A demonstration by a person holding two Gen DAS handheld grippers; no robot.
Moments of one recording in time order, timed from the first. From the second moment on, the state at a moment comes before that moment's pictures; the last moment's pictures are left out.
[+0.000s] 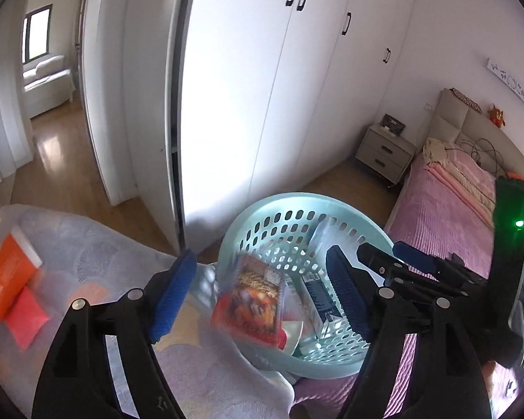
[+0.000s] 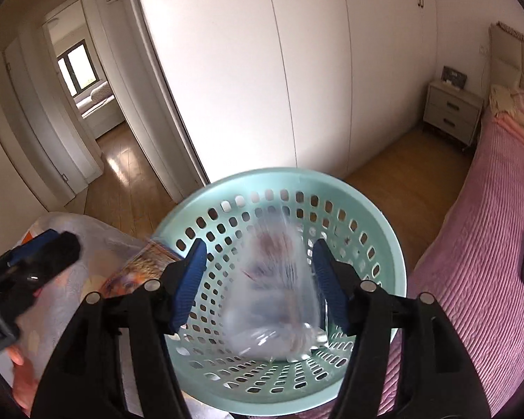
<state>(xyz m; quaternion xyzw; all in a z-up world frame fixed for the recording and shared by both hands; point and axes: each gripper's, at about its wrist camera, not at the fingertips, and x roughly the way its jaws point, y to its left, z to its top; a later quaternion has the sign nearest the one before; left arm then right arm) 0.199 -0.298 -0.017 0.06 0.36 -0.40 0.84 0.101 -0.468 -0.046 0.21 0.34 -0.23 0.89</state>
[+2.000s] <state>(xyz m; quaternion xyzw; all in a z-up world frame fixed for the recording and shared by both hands) 0.189 0.094 -0.044 -0.05 0.34 -0.03 0.94 0.282 -0.056 -0.042 0.05 0.42 0.10 0.90</state>
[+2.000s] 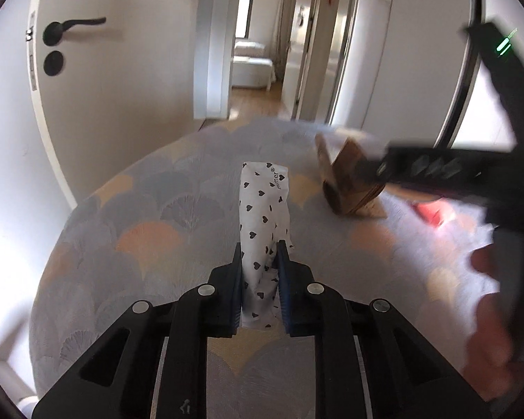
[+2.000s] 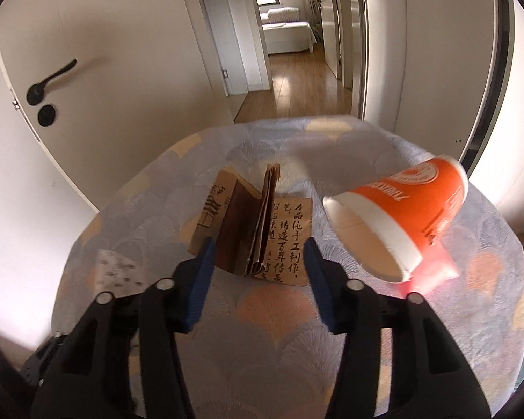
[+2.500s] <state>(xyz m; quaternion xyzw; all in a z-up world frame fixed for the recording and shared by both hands) 0.183 0.097 -0.048 -0.07 0.32 -0.03 0.94 0.261 -0.050 -0.028 0.04 0.40 0.13 0.91</state>
